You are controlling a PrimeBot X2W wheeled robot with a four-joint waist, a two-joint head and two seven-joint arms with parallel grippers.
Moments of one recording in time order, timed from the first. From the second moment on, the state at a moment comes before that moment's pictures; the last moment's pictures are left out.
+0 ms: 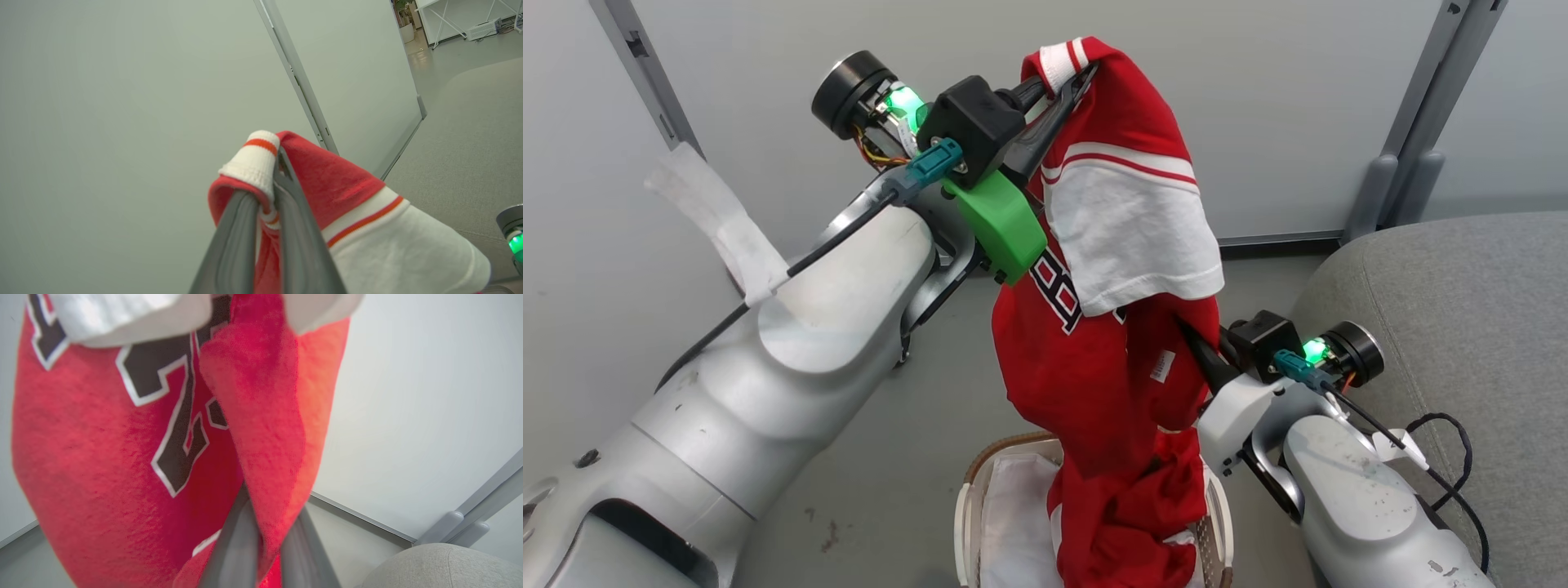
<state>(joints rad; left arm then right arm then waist) -1.08 0.22 -1.00 0.53 -0.57 -0.11 -0.23 -0.52 -0.06 0.37 0.68 0.07 0.13 -0.26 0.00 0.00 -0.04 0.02</state>
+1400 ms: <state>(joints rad) -0.42 0.10 -0.67 0.56 -0.49 -0.11 -0.26 -0.51 -0.06 0.05 0.44 -0.03 0.13 -0.26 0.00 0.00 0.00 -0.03</state>
